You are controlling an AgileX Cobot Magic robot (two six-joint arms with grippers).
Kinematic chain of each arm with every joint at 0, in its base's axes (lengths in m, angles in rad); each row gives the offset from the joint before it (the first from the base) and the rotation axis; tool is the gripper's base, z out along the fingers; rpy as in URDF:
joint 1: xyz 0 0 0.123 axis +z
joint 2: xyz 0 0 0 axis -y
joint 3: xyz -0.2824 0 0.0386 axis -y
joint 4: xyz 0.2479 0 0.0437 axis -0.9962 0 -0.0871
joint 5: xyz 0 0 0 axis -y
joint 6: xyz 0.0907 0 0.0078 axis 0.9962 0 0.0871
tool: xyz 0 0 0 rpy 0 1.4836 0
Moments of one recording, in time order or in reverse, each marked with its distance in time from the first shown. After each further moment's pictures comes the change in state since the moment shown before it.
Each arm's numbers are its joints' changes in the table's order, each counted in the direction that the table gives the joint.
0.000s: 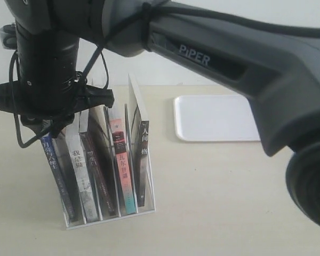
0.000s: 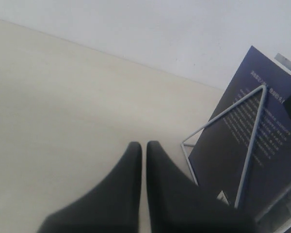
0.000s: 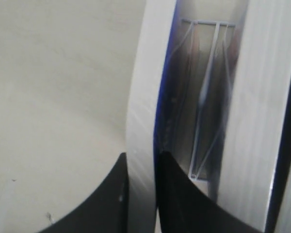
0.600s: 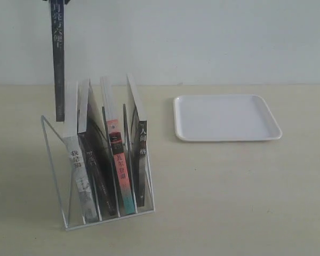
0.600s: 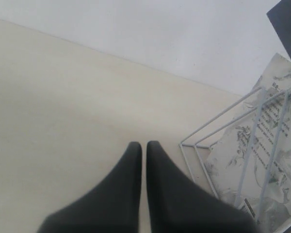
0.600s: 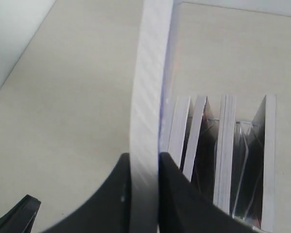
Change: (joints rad) left arm 0.000 0.000 0.000 0.000 0.000 0.000; right arm -0.001 0.374 -0.009 0.162 -0.018 0.009
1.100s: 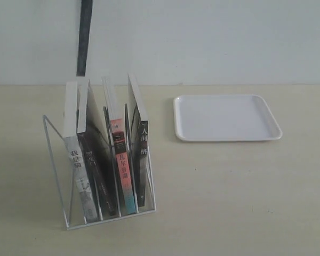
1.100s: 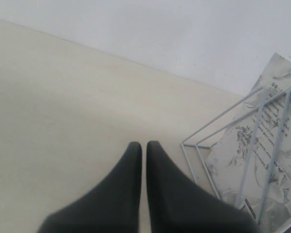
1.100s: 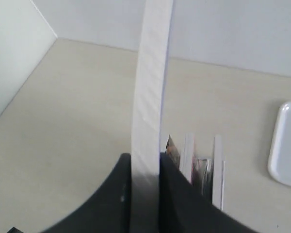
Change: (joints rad) left arm 0.000 0.000 0.000 0.000 0.000 0.000; right arm 0.000 0.123 -0.002 0.148 -0.002 0.005
